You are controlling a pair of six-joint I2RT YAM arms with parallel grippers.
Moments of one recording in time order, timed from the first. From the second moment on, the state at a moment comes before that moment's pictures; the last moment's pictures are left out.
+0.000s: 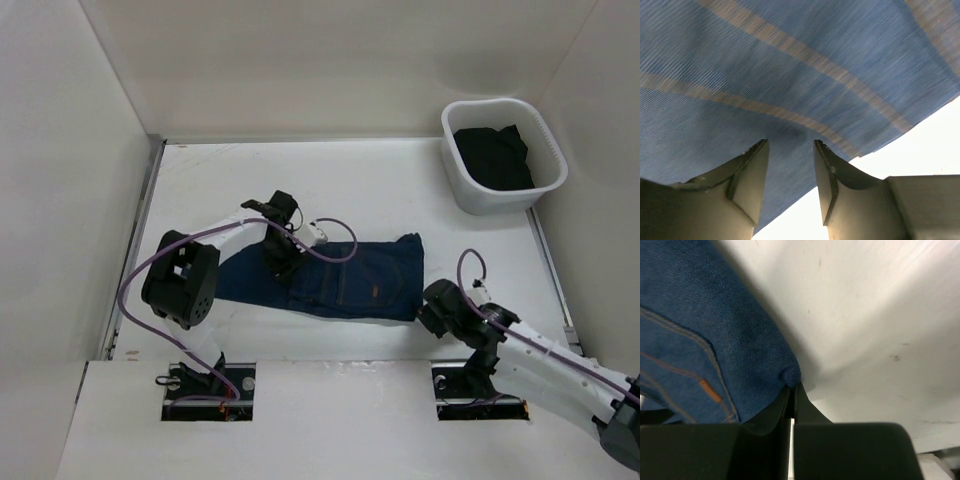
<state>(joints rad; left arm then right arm) -0.47 1.76 1.14 -0.82 0.26 0.55 0.79 0.74 0.35 -0.66 0.36 1.71</state>
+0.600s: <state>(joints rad) -0.07 1.62 1.13 -0.86 0.14 0.57 0.62 0.88 0.89 -0.80 0.50 0.78</state>
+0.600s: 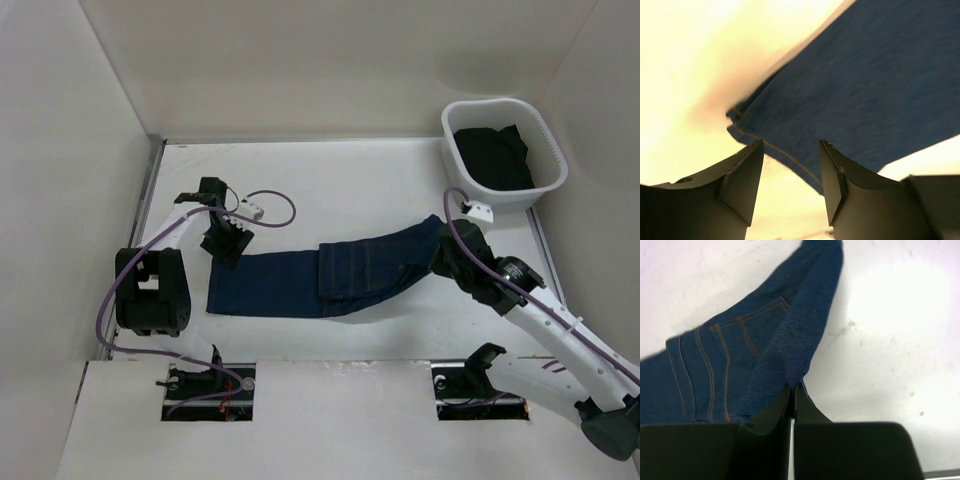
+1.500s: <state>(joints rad) 0.00 1.89 1.25 -0.90 0.10 0.53 0.97 1.35 1.44 -0.65 0.25 0.04</state>
